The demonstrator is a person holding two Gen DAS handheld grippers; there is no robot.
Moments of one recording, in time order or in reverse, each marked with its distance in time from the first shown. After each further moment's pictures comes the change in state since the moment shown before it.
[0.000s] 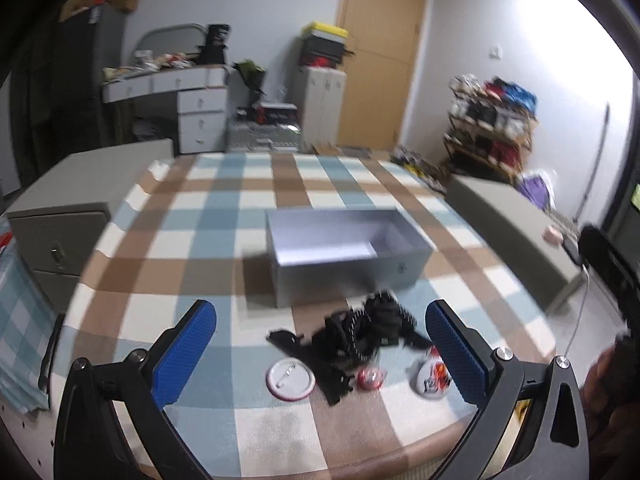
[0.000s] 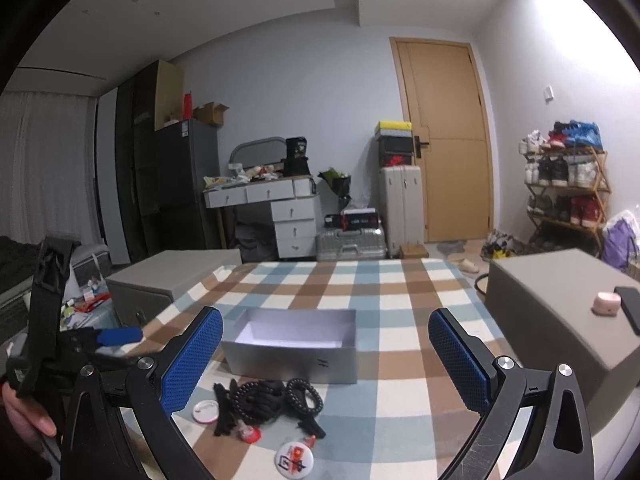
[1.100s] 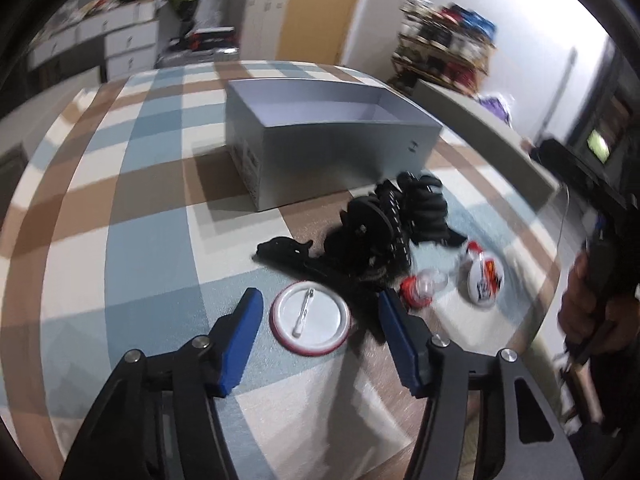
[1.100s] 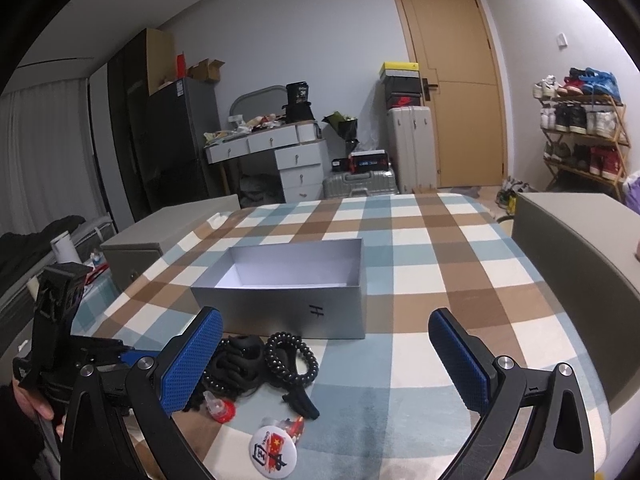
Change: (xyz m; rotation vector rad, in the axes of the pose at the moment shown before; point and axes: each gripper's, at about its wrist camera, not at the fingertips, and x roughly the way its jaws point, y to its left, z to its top) left arm 0.048 0.033 -0.038 0.148 0.278 -0.200; right arm 0.062 -0.018 -0.040 0.030 0.220 0.043
